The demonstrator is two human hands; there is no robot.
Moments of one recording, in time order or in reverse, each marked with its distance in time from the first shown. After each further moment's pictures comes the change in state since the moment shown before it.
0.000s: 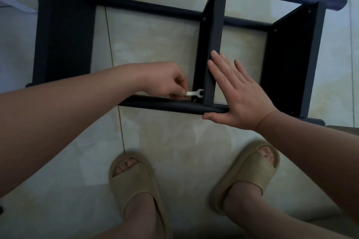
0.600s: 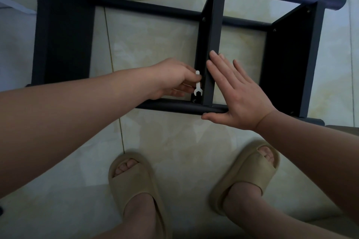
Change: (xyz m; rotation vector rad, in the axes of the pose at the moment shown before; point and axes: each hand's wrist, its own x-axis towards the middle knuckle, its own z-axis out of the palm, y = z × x) left_hand 0.015 0.016 0.019 -0.835 0.164 -0.203; right_hand 0.000 0.001 0.000 0.015 0.003 0.001
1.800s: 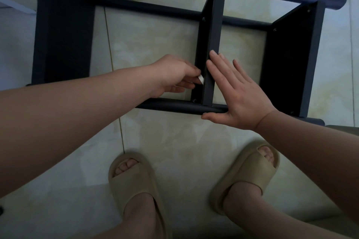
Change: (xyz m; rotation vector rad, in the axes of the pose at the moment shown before) left_hand -0.005 0.007 0.002 -0.022 0.061 0.008; right_hand 0.000 -0.001 -0.001 -0.004 0.002 -0.006
